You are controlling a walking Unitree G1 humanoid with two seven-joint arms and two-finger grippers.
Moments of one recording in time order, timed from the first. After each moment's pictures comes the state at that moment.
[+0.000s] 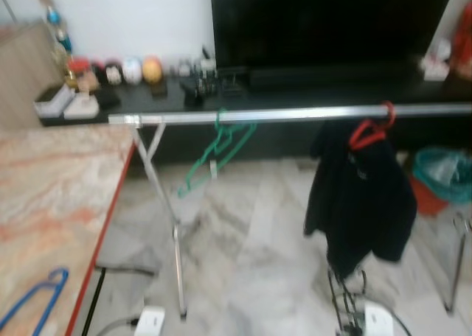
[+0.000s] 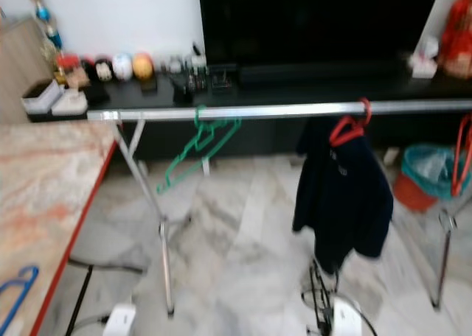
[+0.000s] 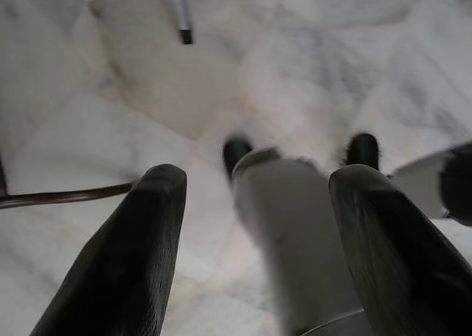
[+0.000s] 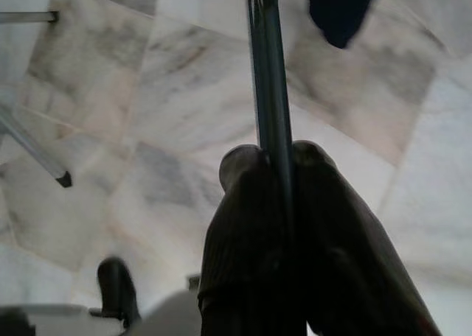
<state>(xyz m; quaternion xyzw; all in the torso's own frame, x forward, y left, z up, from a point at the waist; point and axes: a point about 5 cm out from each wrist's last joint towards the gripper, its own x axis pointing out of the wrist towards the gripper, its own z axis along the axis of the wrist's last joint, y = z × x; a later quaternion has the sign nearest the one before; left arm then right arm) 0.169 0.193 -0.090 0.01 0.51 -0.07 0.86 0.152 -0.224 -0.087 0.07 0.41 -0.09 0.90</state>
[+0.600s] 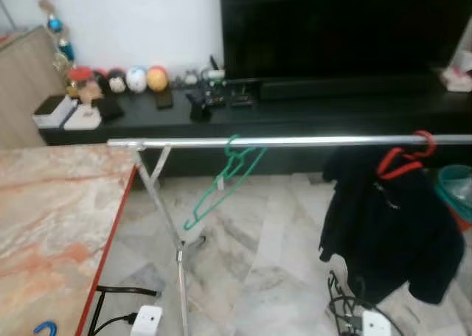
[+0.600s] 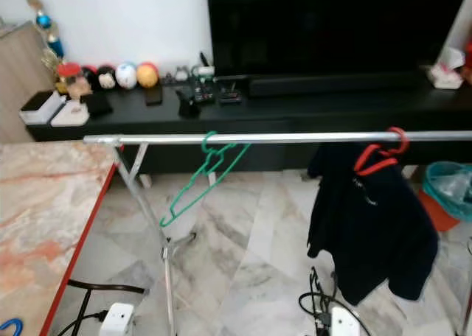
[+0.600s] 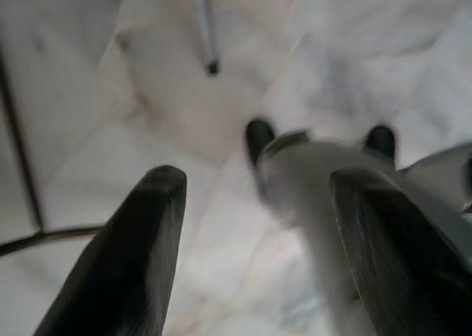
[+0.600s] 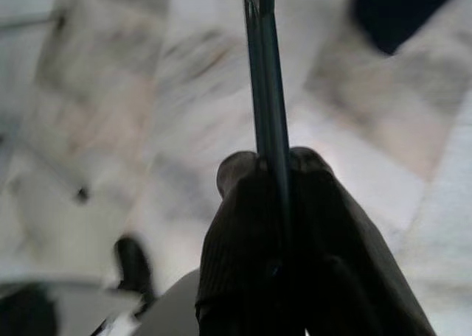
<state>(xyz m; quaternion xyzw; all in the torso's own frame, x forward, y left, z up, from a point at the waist) 0.159 0.208 -0.092 0.02 0.53 -0.06 0.85 0.147 -0.199 -0.094 0.08 0.43 -0.07 0.90</state>
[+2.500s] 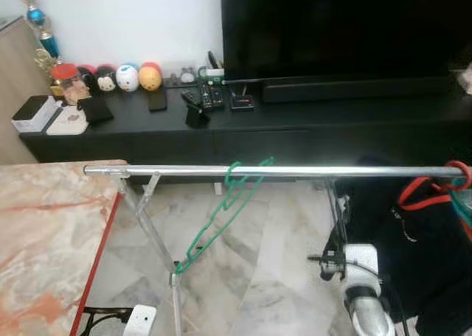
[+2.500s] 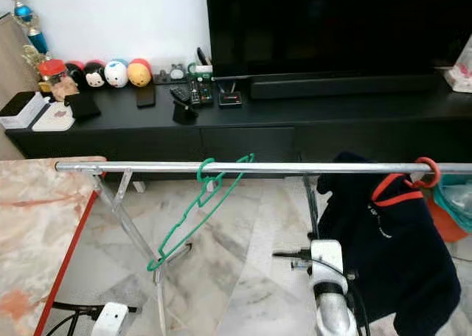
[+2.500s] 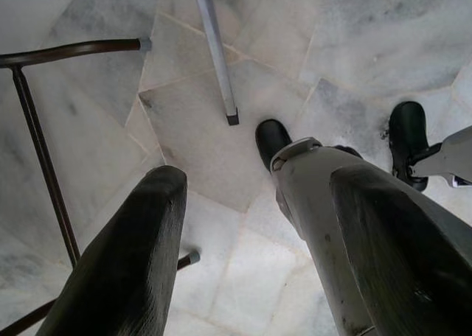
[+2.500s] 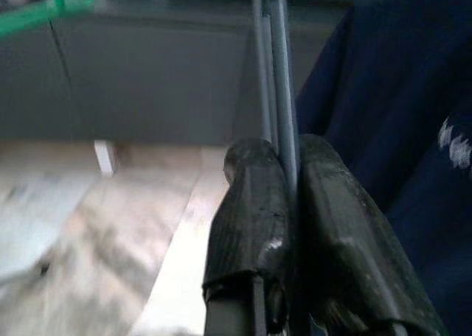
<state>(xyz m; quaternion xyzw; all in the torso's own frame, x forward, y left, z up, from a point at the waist) 0.171 0.204 -0.087 0.05 0.50 -0.07 0.86 0.252 -0.212 0.008 -0.10 0.07 -0.07 0.99</state>
